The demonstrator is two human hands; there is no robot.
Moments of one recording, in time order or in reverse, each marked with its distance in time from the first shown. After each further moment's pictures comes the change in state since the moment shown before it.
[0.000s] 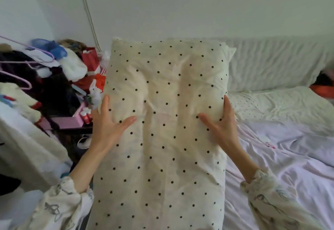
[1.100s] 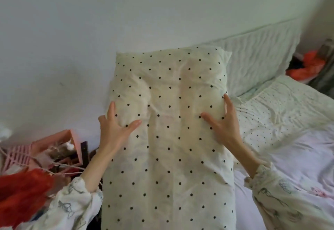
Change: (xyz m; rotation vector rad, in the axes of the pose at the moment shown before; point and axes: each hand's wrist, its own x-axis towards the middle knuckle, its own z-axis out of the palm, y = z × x) left_hand 0.579 -0.039 0.314 -0.019 -0.417 0.038; right_hand 0.493 0.125 0.189 -0.117 0.324 0.228
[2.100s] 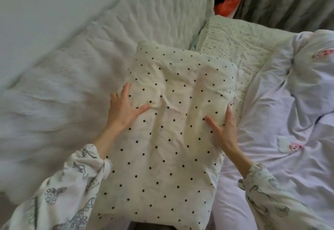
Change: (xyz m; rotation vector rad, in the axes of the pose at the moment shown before) left_hand 0.254 0.087 0.392 0.415 -0.626 0.362; right_hand 0.170 0.256 -0.033 -0.089 0.429 0.589
